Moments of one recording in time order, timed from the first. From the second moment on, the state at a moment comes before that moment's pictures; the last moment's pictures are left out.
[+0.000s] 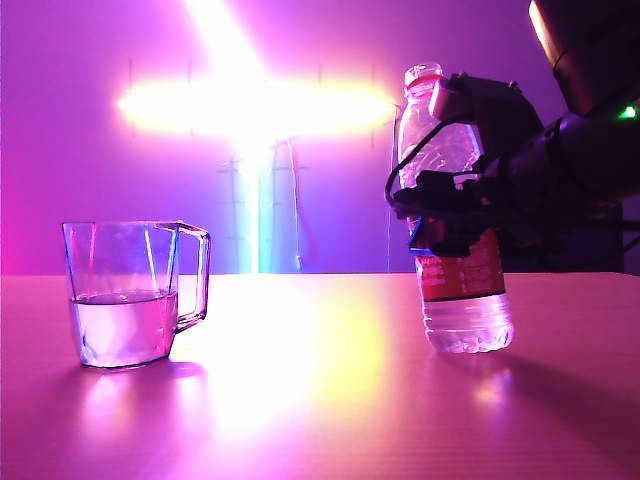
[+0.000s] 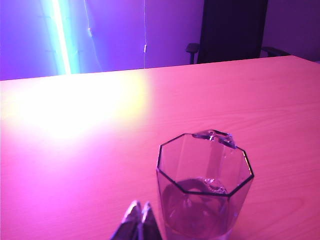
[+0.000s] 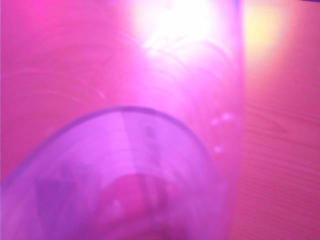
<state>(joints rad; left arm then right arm) -0.42 0.00 0.00 -0.03 -0.07 0.01 0.59 1.46 0.42 0.73 0.23 0.08</state>
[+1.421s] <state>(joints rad) -0.42 0.00 0.00 -0.03 -0.07 0.01 0.59 1.24 0.22 0.70 0.20 0.18</state>
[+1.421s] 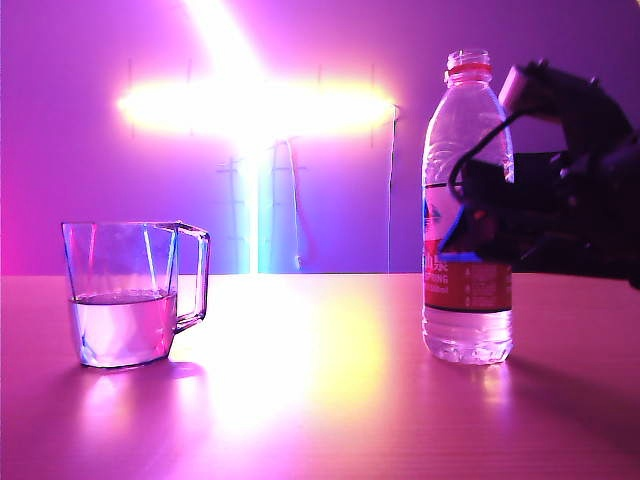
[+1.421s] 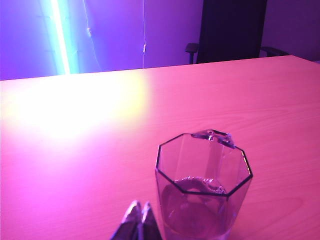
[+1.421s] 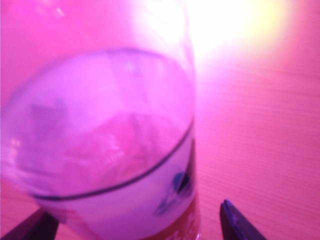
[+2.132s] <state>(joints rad) -0.31 0.00 0.00 -0.03 -0.06 0.01 0.60 0.71 0.21 0.17 0.13 0.19</state>
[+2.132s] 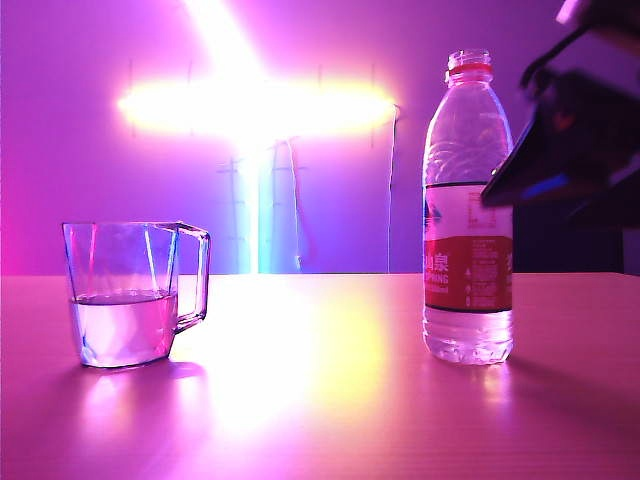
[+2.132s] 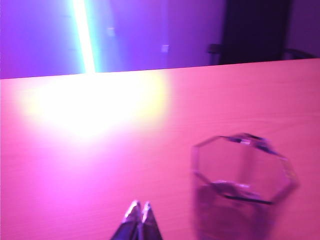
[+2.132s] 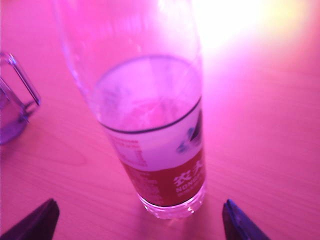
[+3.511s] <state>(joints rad) 0.05 0.00 0.00 -0.03 -0.07 0.01 0.59 0.00 0.21 -0.25 0.26 0.18</state>
